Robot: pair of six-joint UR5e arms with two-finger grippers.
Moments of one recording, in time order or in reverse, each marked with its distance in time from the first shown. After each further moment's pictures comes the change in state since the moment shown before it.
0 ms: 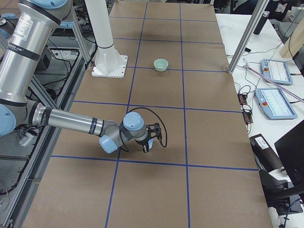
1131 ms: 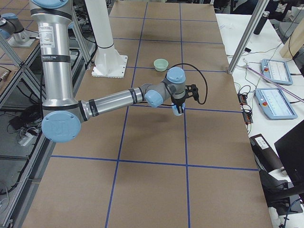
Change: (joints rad) left arm -0.010 0.037 -0.084 0.093 0.001 -0.207; right arm -0.084 0.478 0.118 -0.529 -0.063 0.161
